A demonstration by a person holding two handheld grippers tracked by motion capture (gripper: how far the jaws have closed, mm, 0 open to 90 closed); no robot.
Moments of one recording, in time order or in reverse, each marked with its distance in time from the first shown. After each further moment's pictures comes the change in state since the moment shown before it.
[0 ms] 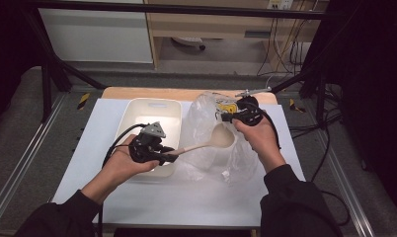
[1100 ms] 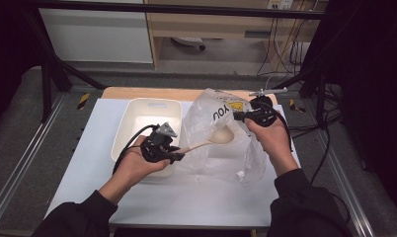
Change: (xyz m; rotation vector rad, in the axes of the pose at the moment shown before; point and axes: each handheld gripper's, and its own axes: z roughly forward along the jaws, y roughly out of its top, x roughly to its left) left arm 0.002 0.013 0.034 0.031 0.097 -0.059; right arm -0.013 -0.007 -0.033 -0.036 -0.062 0.022
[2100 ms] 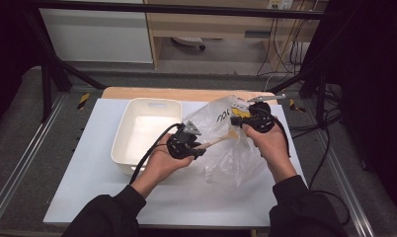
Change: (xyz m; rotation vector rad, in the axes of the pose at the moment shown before) left arm -0.025 0.032 0.061 -0.052 0.018 0.040; right arm 0.008 -0.013 0.004 -0.011 0.040 0.013
